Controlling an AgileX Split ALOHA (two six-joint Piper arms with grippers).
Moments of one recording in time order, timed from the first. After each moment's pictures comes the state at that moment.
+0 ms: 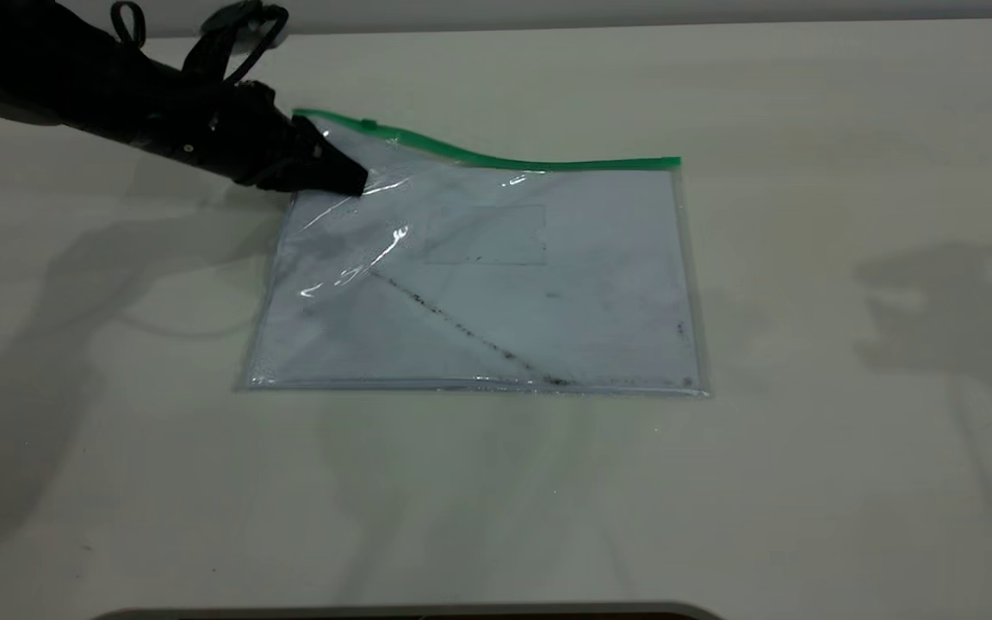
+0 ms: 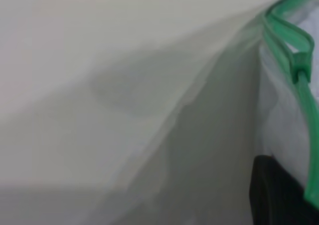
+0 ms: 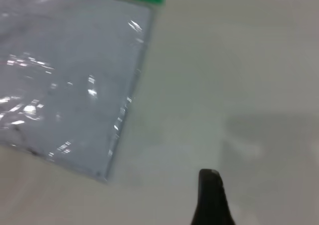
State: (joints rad) left arm -0.06 2.60 -1.54 -1.48 0.65 1.81; right arm -0.05 1.59 -0.92 0.56 0.53 -0.69
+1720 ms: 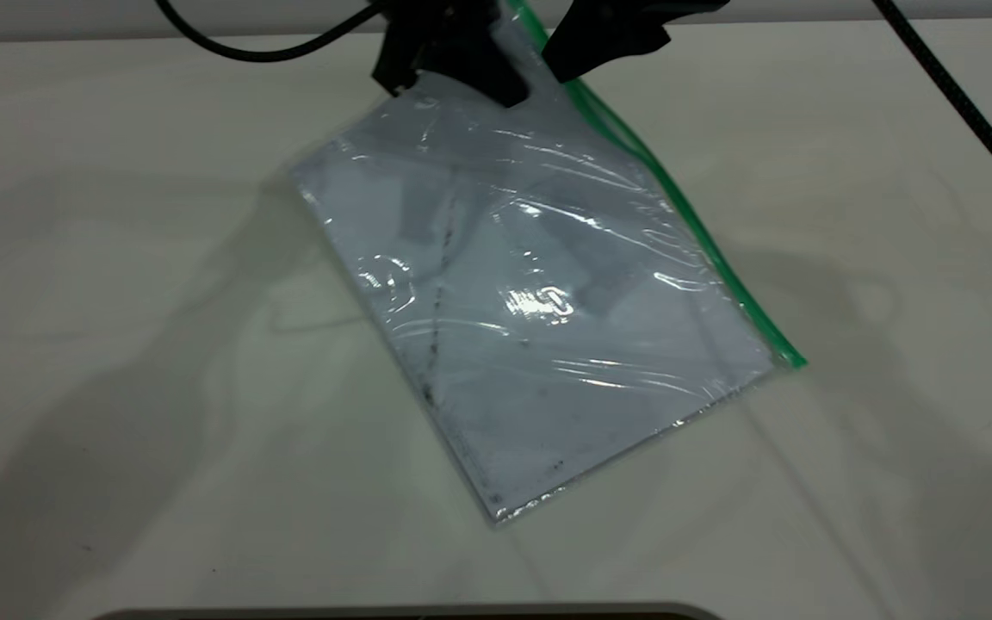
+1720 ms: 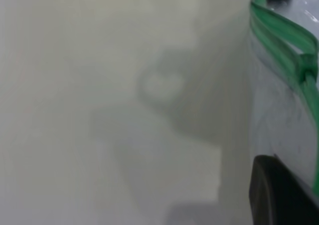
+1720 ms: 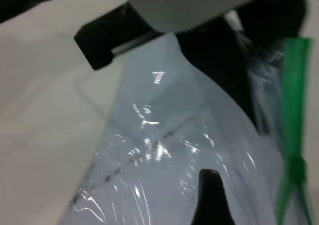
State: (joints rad) left arm -0.35 2.60 -2.12 -0.81 0.97 1.94; right arm 0.33 2.12 -1.31 1.14 0.51 -1.49
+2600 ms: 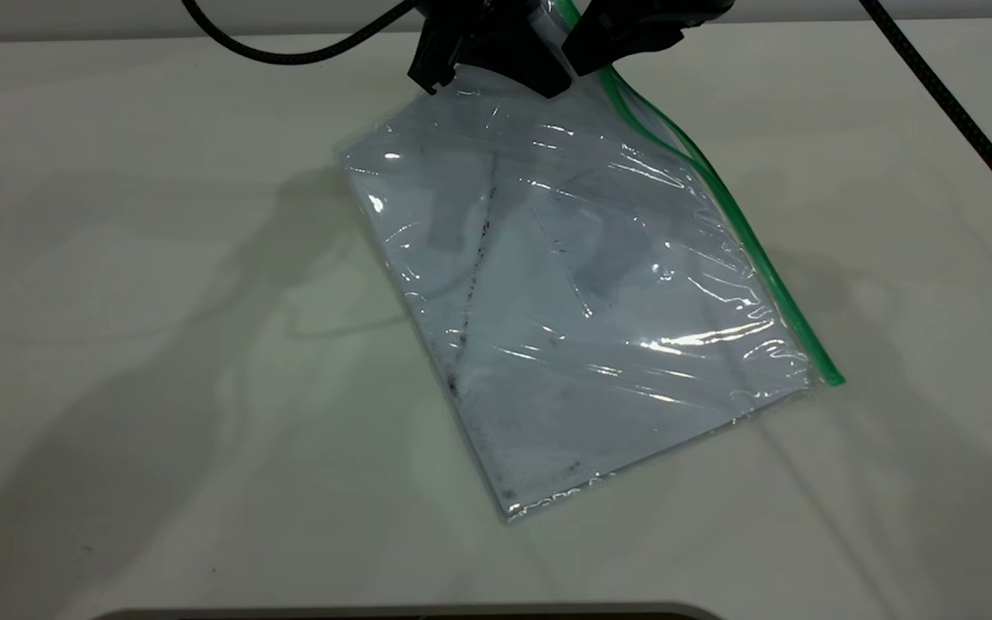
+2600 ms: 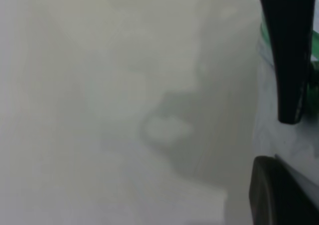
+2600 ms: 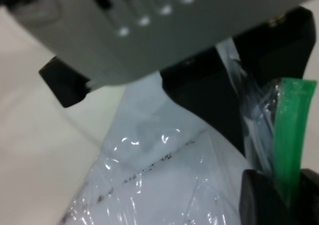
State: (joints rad) left arm -0.37 2.61 -2.12 -0.90 0.96 2.00; right arm 0.33 2.13 -1.31 1.17 0.46 -1.50
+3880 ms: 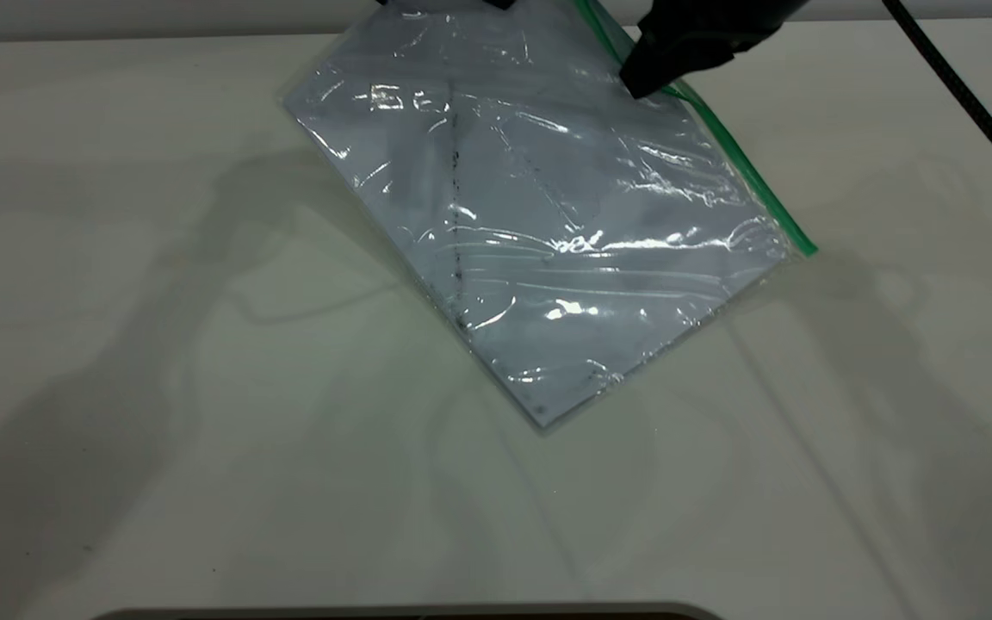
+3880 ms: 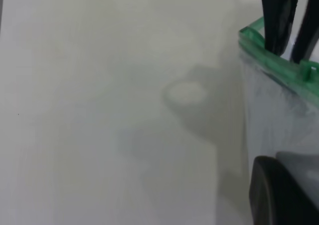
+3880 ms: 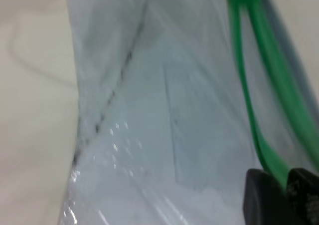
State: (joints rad) left arm -0.28 2.54 -2.12 -0.97 1.02 1.91; right arm 0.27 2.16 -1.32 1.00 0.45 -1.30
